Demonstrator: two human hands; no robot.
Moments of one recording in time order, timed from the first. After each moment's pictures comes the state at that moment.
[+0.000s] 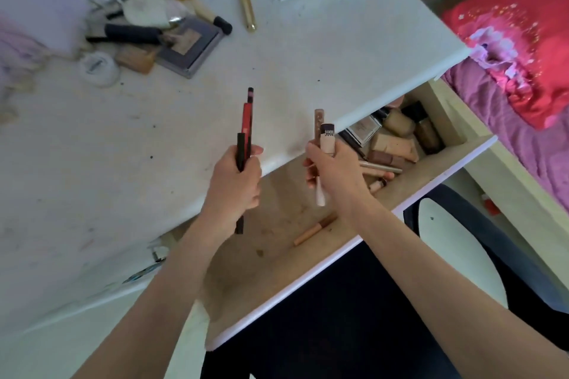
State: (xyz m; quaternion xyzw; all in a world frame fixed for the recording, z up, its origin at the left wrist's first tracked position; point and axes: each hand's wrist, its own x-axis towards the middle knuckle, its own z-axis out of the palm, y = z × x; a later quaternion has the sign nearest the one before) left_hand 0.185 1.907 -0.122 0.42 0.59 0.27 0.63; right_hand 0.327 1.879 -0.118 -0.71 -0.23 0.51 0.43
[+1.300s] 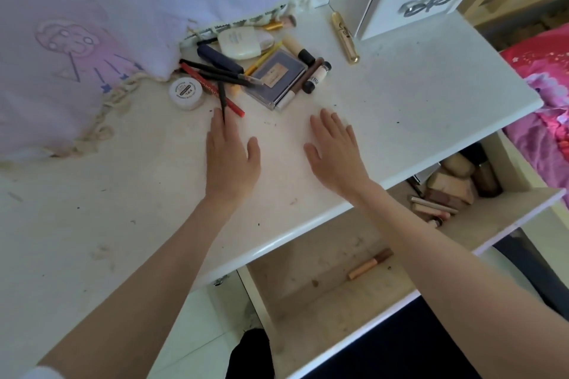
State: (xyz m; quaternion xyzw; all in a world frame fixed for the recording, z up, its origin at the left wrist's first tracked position) left_hand 0.079 2.018 -0.149 0.67 0.66 0.22 0.24; right_hand 0.247 1.994 -0.139 -0.73 -0.66 0.19 0.07
